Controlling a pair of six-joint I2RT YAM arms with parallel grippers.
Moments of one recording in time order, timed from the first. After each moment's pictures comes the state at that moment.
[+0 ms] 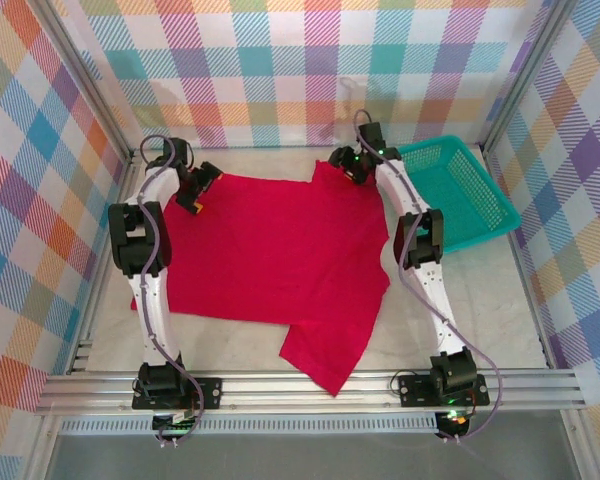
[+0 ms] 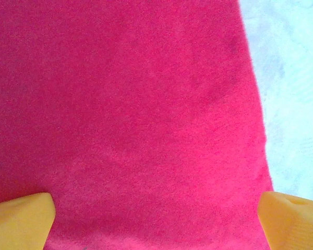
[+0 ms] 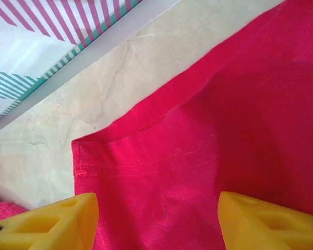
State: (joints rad) left arm 0.07 2.32 1.90 -0.64 0.26 -0.89; right arm 0.24 2.82 2.70 -0.72 -0.35 0.71
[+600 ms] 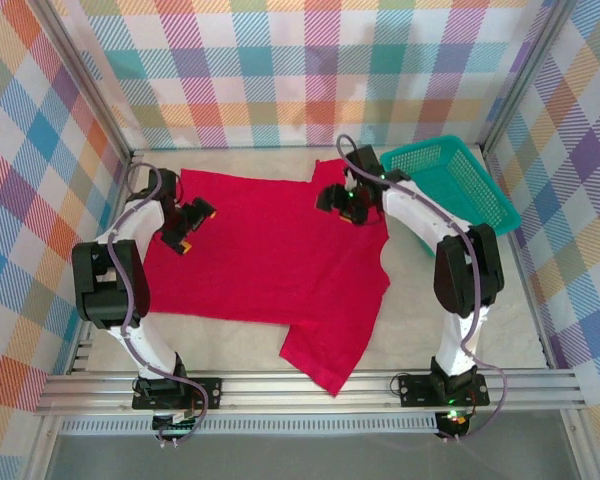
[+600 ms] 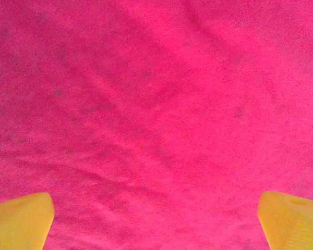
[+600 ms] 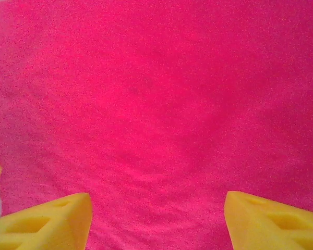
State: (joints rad) left arm 0.09 1.77 1.24 -0.68 0.23 -0.82; right arm 0.43 1.88 1.51 -0.67 -0.27 0.65
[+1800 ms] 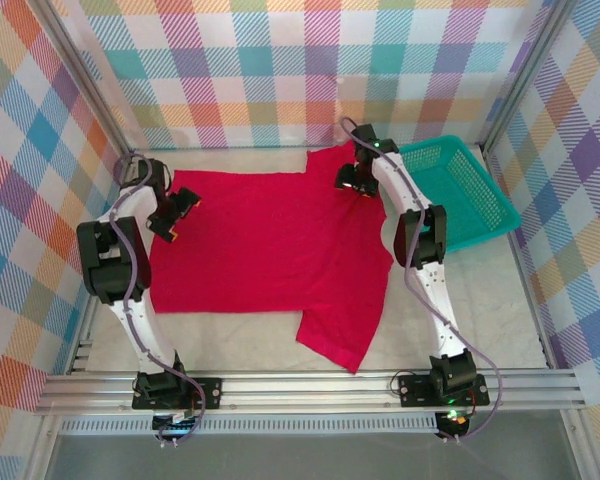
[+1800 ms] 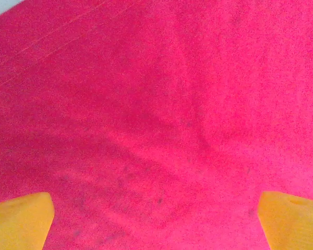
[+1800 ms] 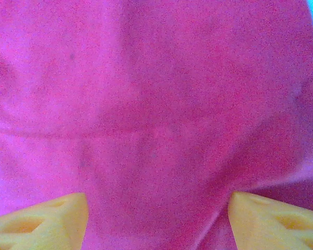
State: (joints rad) left arm 0.17 1.96 1.45 -0.66 0.17 -0.82; right arm 0.29 2.65 2.57 -1.11 -0.10 0.46
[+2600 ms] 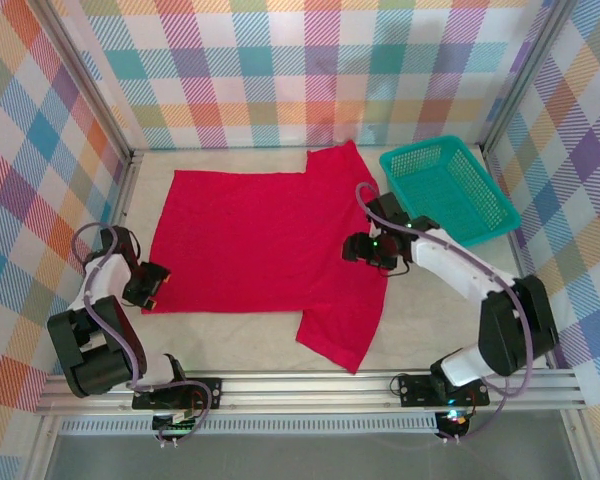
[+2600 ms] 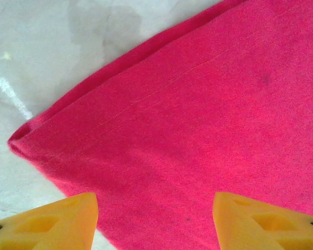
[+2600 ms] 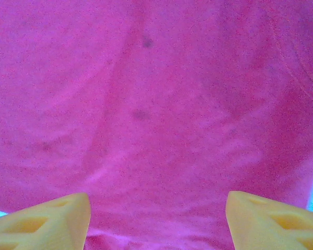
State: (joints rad) left arm 0.40 1.37 0.79 -0.79 0.11 -0.79; right arm 0.48 1.44 1.03 -0.69 -0.15 0.60
